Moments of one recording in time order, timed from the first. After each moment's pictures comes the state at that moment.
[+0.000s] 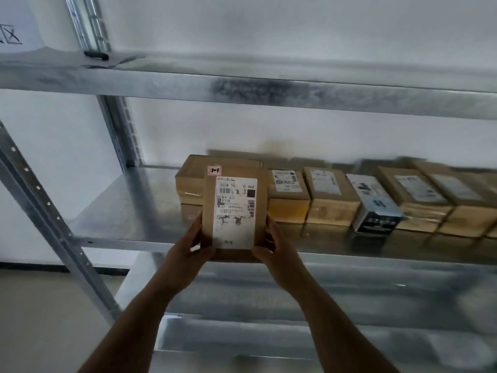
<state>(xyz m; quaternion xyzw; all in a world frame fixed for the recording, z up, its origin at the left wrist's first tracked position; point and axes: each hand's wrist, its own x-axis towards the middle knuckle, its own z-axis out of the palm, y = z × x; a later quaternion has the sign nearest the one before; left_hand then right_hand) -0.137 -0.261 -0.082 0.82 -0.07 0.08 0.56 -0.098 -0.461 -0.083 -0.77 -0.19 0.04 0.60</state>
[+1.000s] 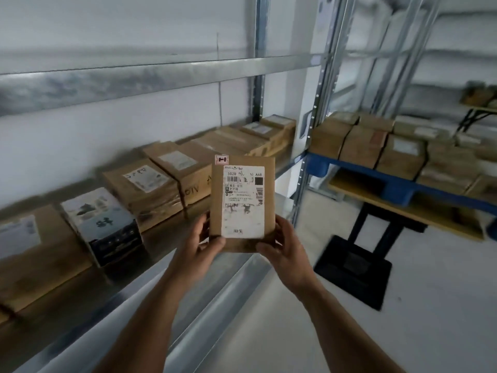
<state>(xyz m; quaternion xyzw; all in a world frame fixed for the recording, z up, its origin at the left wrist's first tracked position) -0.065 -0.744 -0.088 0.74 -0.36 -0.16 0.55 -0.209 -0.881 -0.093 -0.73 0.21 -0.27 0.59</state>
